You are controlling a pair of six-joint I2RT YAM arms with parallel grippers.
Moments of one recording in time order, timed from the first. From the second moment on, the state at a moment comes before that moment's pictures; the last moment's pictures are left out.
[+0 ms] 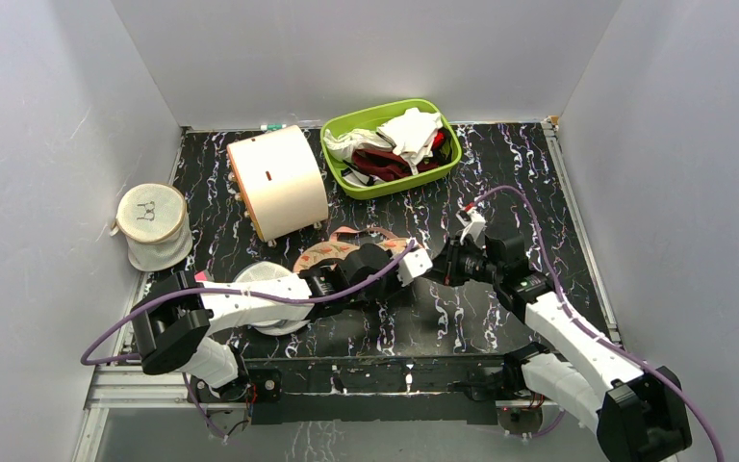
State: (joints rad) left arm -1.12 1.48 0.84 0.09 -0.05 0.20; right arm 0.35 0.92 0.48 -0.09 -0.57 0.52
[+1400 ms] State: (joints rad) left arm -1.10 1.44 0.84 0.06 -0.03 0.21; right arm 0.71 0.88 0.43 -0.07 -0.12 0.64
